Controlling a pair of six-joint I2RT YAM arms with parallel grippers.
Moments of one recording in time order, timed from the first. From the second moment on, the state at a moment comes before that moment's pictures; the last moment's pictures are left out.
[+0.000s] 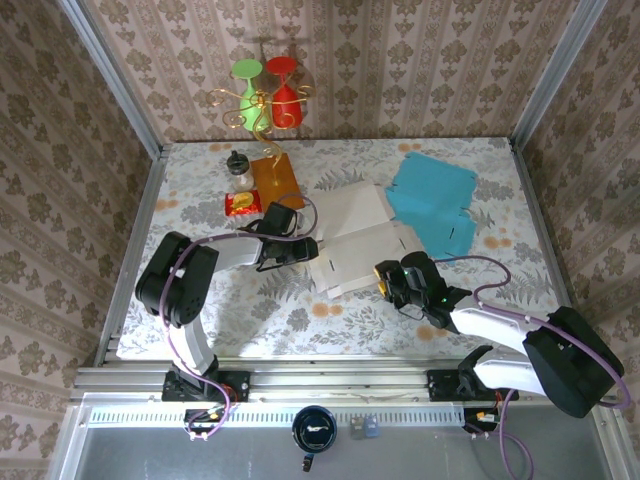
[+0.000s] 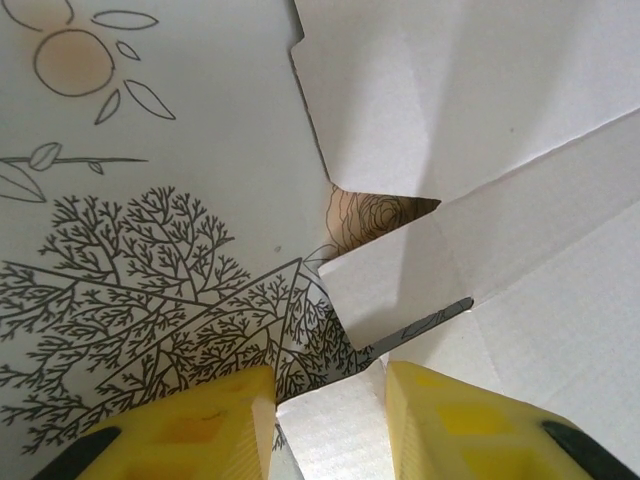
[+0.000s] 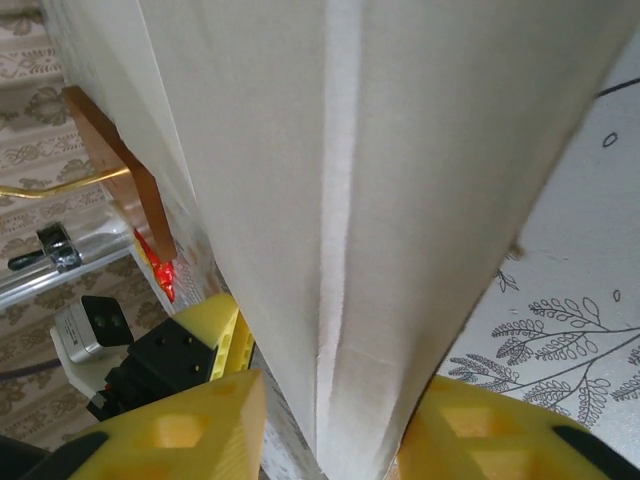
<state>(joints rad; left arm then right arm) -0.55 1.80 0.94 -0.12 0.33 -0.59 0.58 1.20 0.35 0.21 -0.03 1.71</state>
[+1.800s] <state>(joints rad) -0.55 1.30 1.09 -0.24 0.14 -0.58 0.47 1.24 1.15 -0.20 -0.03 1.48</state>
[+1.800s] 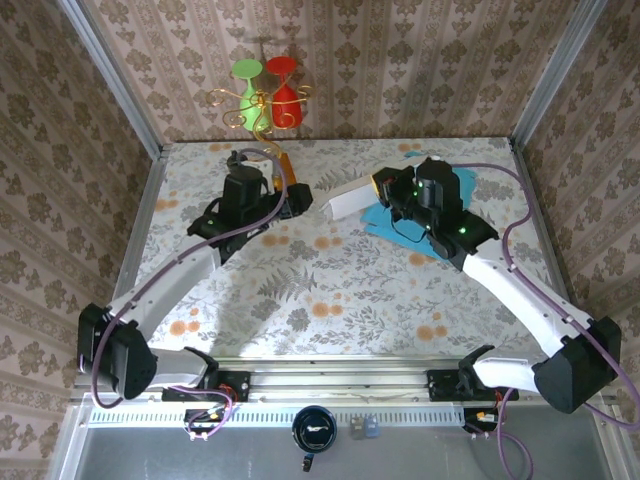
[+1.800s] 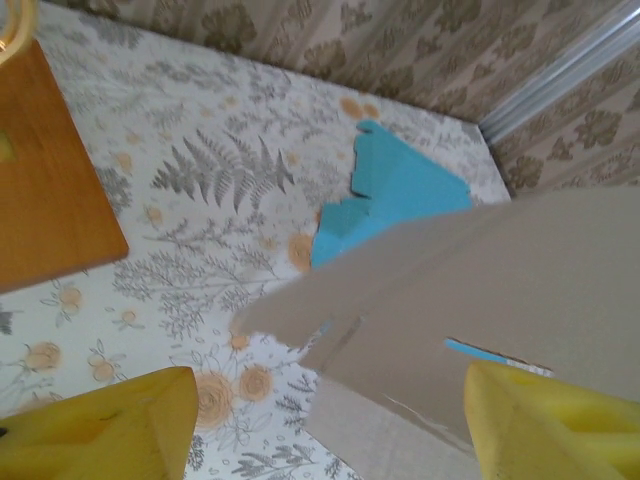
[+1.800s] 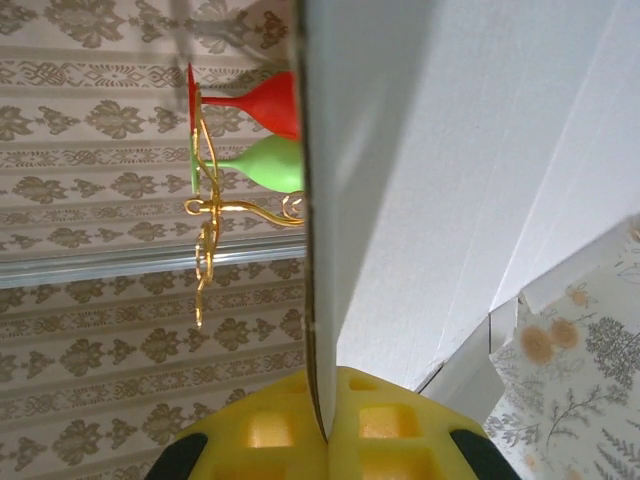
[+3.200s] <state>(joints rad) -0.52 1.22 1.12 -0.49 0.36 -0.96 0.54 1.62 1.53 -0.77 0.04 1.90</state>
